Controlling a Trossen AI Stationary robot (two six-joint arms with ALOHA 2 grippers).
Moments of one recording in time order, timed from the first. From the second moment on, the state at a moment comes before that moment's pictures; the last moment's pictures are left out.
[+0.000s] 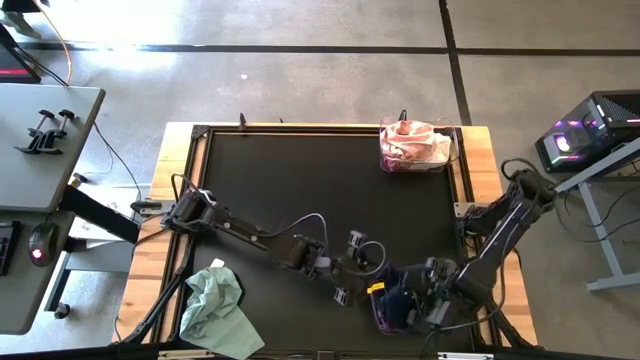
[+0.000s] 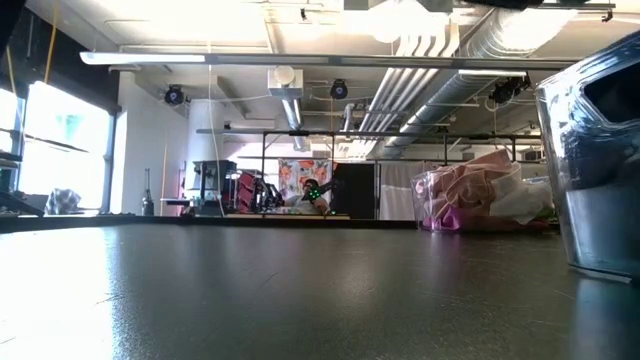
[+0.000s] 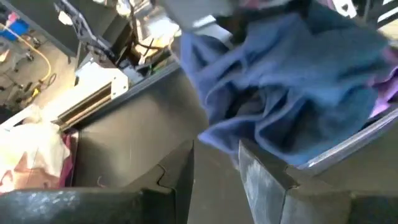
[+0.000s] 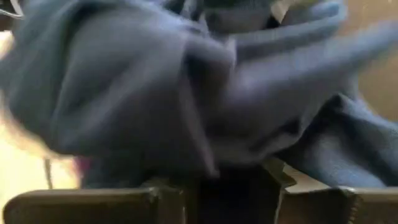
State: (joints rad) left arm -0.37 2.13 1.79 -0.26 -0.39 0.33; right arm 0.92 1.56 1.14 -0.93 0.29 1.37
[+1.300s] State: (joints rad) left arm -0.29 2.19 1.78 -0.08 -0.02 0.24; right arm 0.97 1.56 1.21 -1.04 0.05 1.34
